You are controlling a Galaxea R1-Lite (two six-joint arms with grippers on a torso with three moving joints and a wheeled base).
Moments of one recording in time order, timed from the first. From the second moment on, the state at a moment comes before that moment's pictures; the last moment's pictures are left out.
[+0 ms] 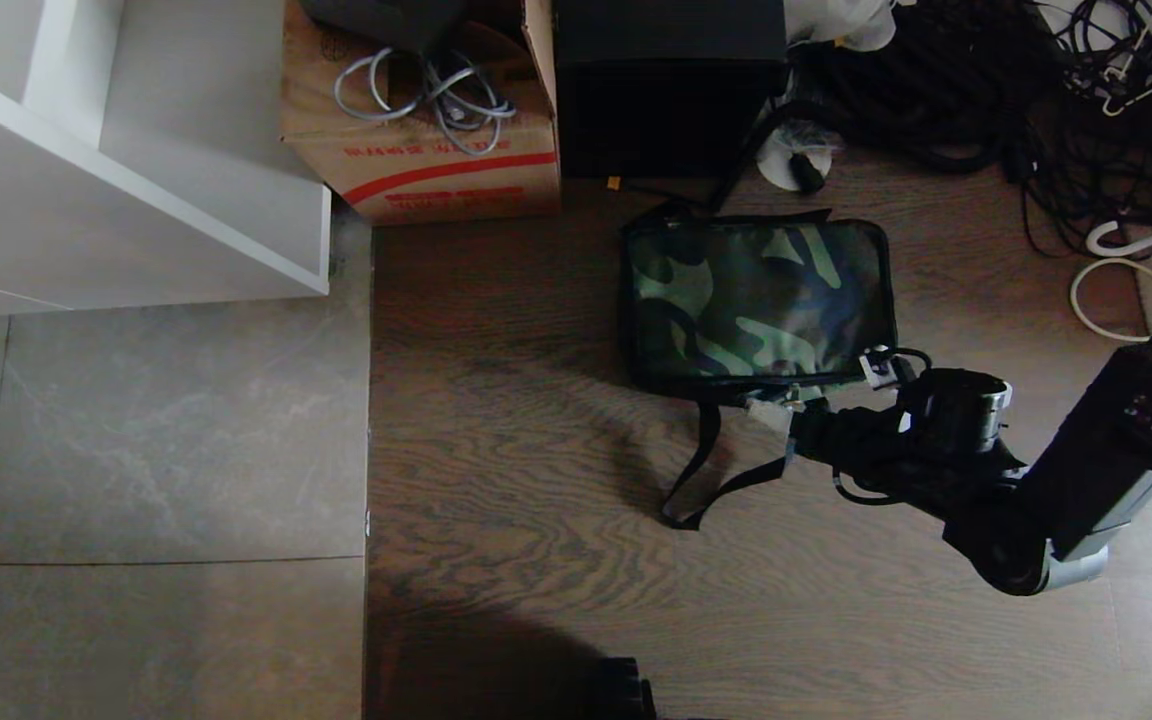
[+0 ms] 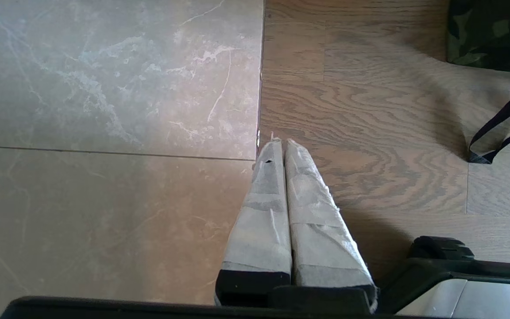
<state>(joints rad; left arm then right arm) 0.00 0.00 0.00 -0.02 0.02 -0.04 0.18 2.19 -0.76 -1.26 0.33 0.41</state>
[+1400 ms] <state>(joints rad) 0.00 0.00 0.00 -0.02 0.02 -0.04 0.15 2.29 -0.77 -1.43 0.33 0.16</state>
